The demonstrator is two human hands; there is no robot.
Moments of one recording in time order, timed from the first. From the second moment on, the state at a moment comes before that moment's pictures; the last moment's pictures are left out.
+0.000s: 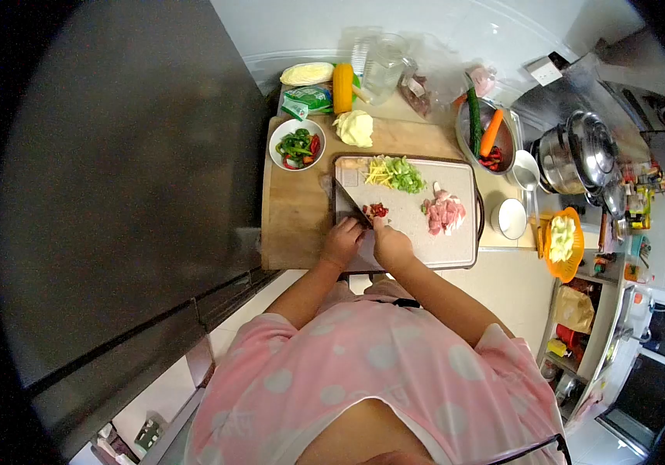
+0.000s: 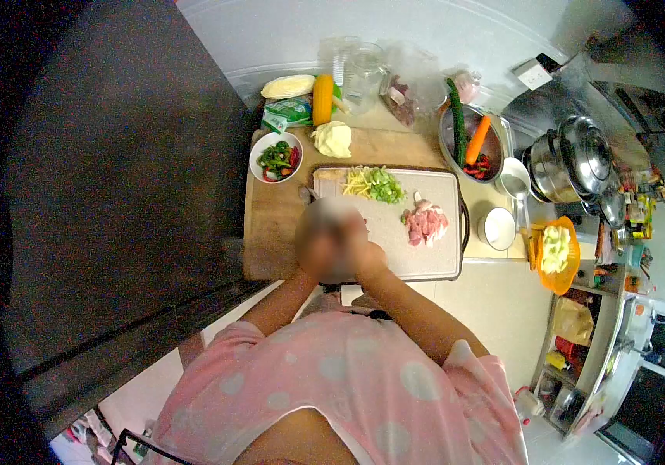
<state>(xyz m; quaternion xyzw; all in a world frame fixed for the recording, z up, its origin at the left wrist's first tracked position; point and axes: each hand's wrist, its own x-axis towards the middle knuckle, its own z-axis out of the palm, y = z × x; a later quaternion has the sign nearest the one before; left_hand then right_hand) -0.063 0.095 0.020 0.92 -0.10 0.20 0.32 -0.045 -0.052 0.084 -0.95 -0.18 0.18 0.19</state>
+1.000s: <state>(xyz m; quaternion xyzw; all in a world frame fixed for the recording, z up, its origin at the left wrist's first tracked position) -0.059 0.106 0.017 0.91 -0.17 0.14 0.36 -0.049 -0.056 0.097 -0.95 -0.16 0.23 0.17</state>
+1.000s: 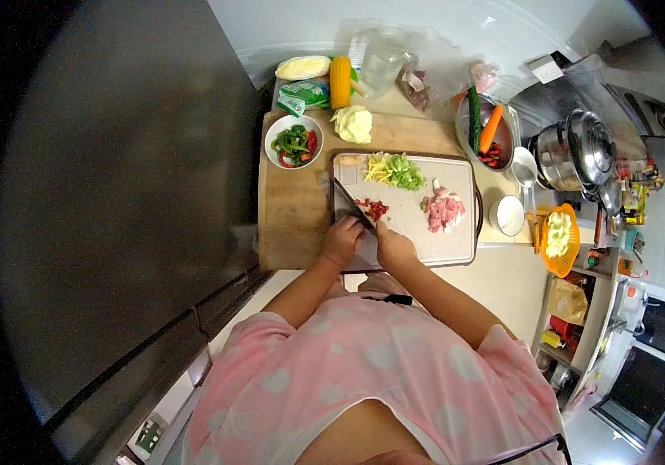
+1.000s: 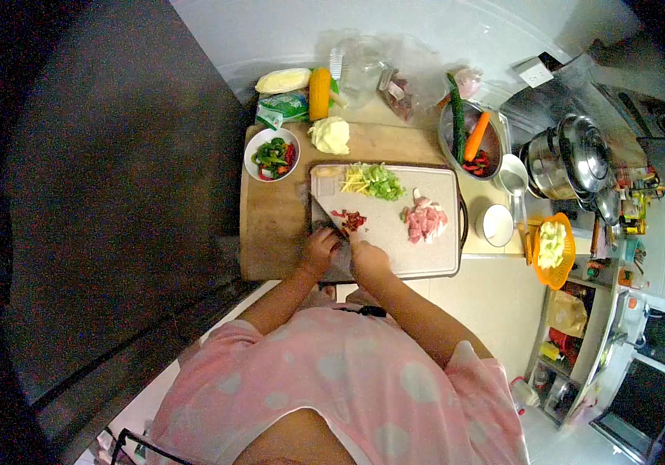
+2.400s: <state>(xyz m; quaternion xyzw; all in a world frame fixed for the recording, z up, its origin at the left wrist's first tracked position) -0.068 0.121 0.028 0.90 -0.19 0.13 0.37 -0.051 -0.035 0.105 -0.96 -0.12 0.19 0.17</state>
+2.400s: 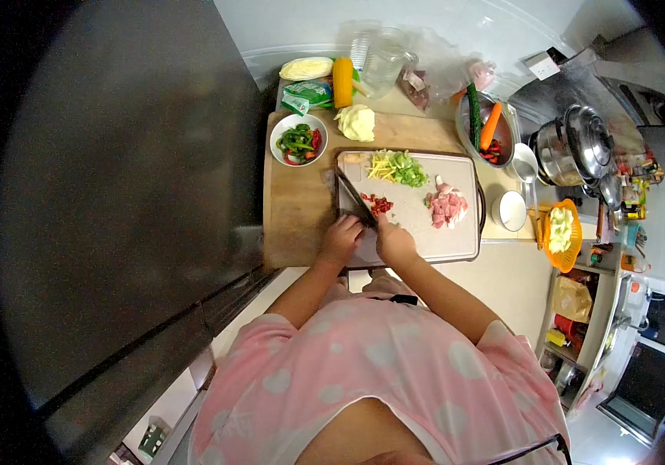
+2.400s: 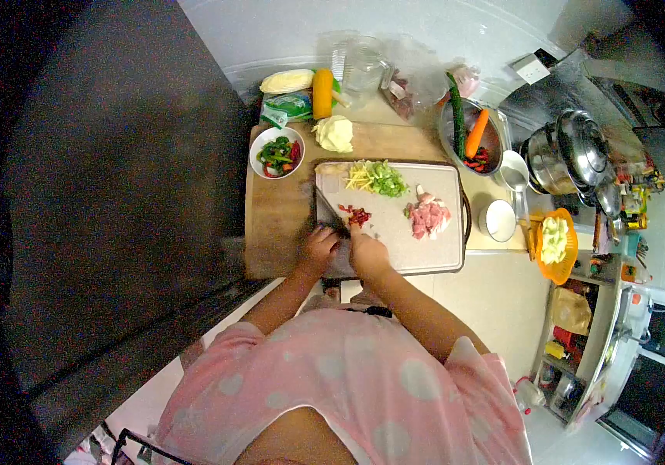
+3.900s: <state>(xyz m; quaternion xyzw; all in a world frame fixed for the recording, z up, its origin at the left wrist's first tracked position) -0.069 0.111 0.019 0.90 -0.15 0.17 0.38 -0.051 -0.037 0.103 -0.95 -0.16 0.21 0.19</state>
